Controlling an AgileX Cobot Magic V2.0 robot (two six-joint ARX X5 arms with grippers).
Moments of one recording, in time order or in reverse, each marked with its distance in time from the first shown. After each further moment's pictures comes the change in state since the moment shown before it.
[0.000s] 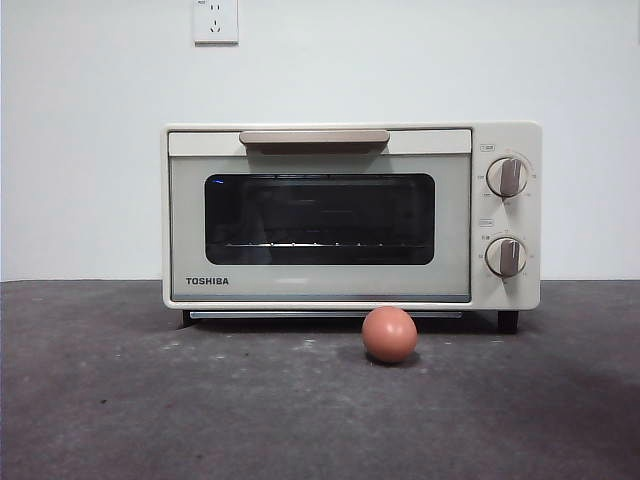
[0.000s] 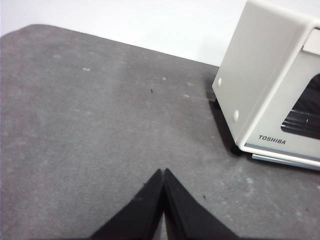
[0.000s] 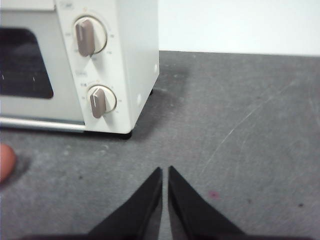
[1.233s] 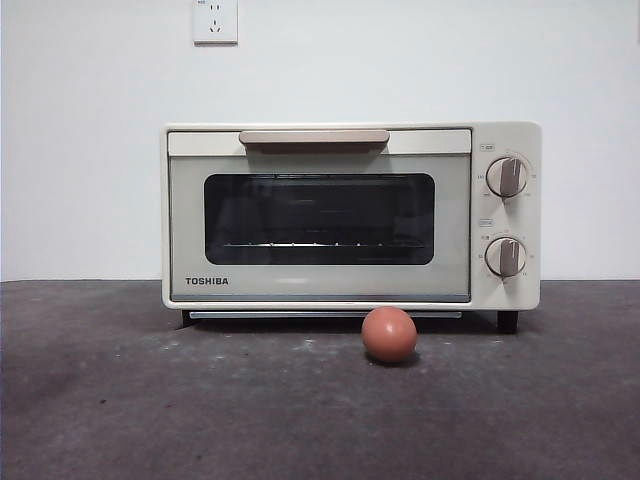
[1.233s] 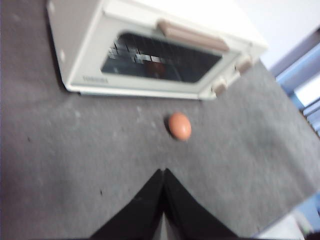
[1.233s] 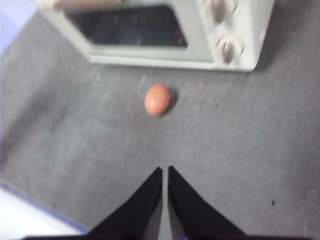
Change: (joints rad) left arm -0.077 0.427 0.663 -0.596 0.513 -0.005; right arm 0.059 0.493 0.811 -0.852 -0.347 0.052
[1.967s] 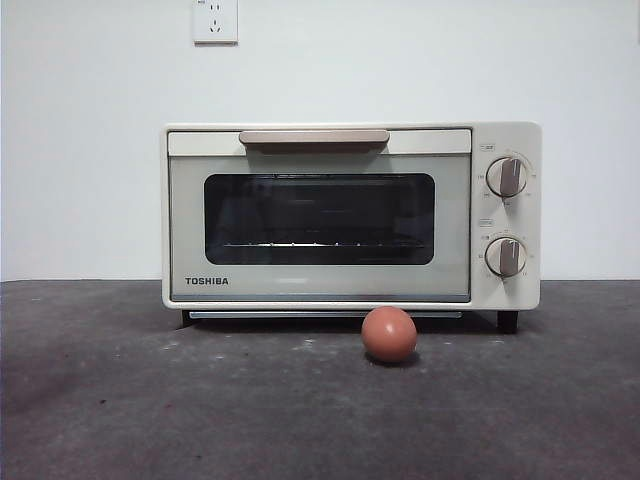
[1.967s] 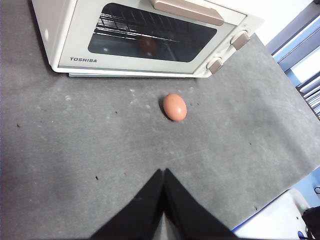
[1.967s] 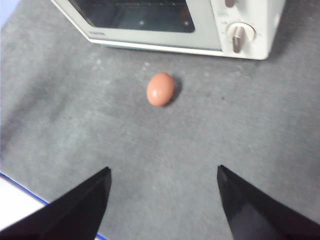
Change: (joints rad) left arm -0.039 0.013 0.003 -0.037 0.002 0.042; right arm 0.040 0.103 0.004 0.052 0.005 0.009
